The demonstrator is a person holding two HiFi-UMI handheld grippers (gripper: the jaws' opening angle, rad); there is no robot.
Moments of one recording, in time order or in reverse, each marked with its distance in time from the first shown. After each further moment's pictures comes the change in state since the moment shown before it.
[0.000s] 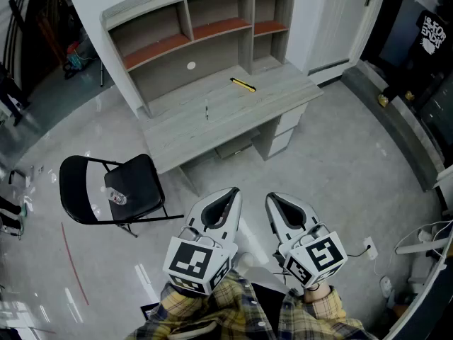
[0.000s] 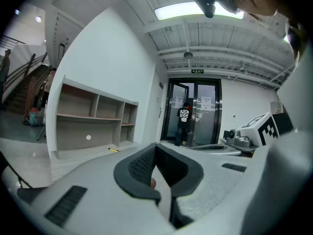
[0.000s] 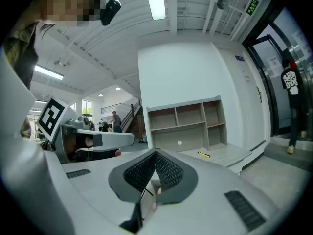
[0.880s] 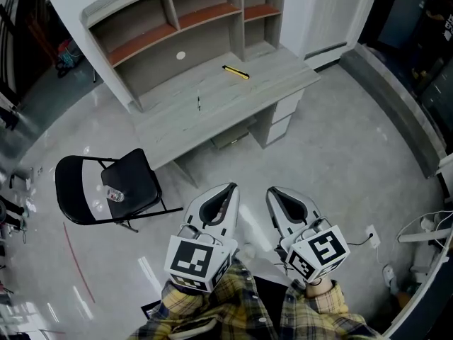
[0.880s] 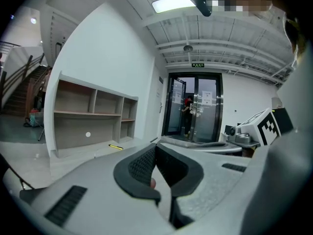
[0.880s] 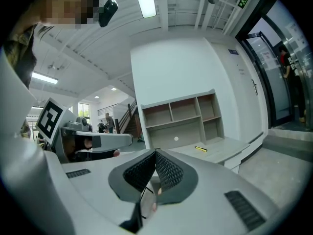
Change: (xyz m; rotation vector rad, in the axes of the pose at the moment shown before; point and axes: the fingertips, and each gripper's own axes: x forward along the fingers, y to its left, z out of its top) left arm 0.033 0.000 -0.020 0.022 0.046 0.016; right arm 0.005 -0.037 -0.019 0.055 0.017 -0.011
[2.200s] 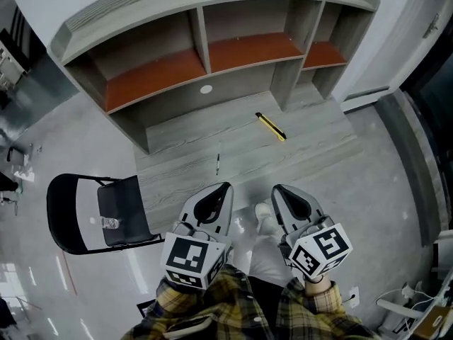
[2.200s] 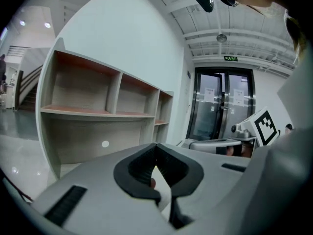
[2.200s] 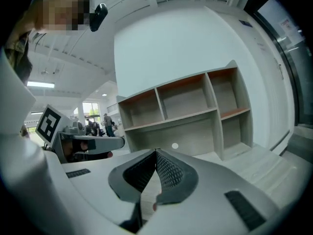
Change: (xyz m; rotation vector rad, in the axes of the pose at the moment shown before) left arm 0.226 0.263 0.060 -0.088 0.015 0.213; right arm 0.320 -0.168 0.065 0.012 0.087 0.154
